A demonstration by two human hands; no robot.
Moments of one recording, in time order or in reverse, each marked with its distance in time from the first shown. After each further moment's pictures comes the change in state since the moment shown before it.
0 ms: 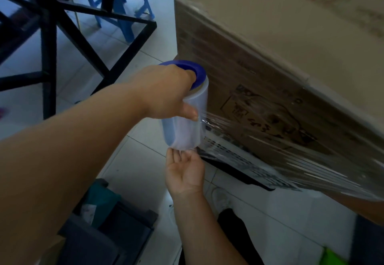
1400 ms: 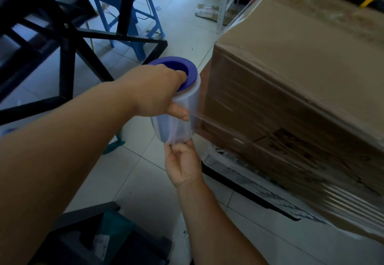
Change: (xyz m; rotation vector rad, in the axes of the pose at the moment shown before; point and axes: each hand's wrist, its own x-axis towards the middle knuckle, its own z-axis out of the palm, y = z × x) left_hand 0.026 -0.103 -0.017 0.044 -0.026 -0.015; right_hand 0.075 0.047 0.089 -0.221 -0.209 -0.038
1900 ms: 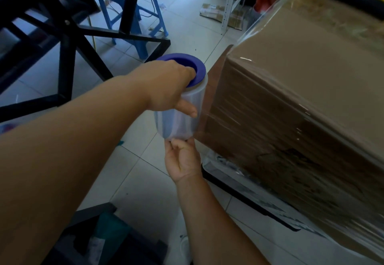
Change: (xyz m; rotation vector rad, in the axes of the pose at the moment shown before) left_hand 0.032 -0.018 0.002 -0.061 0.039 0.009; right_hand 0.023 -0.005 0.021 -0.105 0.045 -0.010
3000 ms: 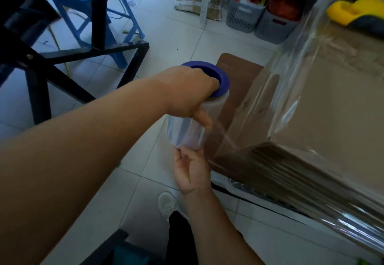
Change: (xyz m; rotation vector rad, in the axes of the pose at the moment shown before) left_hand 0.103 -0.055 -0.029 0.121 -0.087 0.355; right_hand 0.056 -0.009 0.067 0.260 0.104 -0.136
